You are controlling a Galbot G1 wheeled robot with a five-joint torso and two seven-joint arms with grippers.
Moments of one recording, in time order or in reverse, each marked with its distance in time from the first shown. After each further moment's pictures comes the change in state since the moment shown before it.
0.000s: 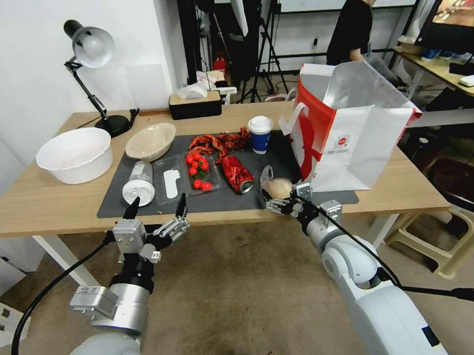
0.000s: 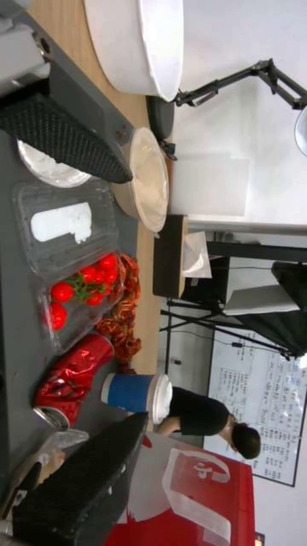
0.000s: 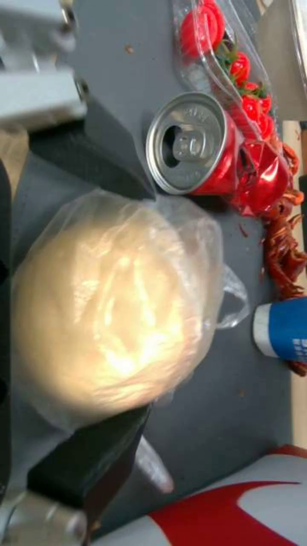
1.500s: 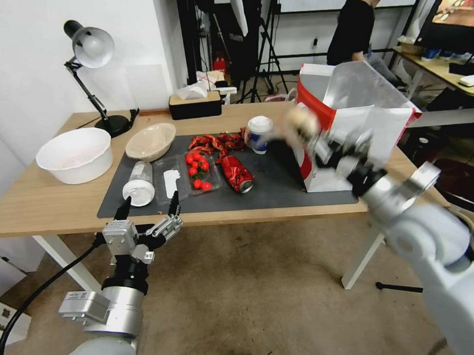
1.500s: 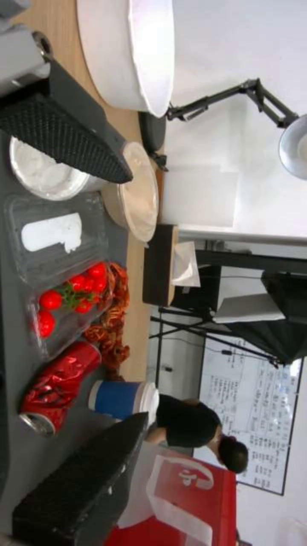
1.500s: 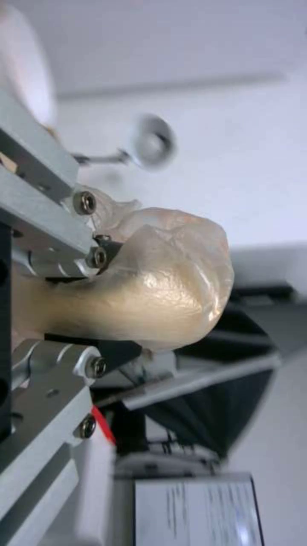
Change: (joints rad) left arm 0.026 -0.006 -0.014 -0.031 -0.004 -0.015 -0.011; right arm 0.162 -0.323 0.177 0.257 0.460 0.277 -0.066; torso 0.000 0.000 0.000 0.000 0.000
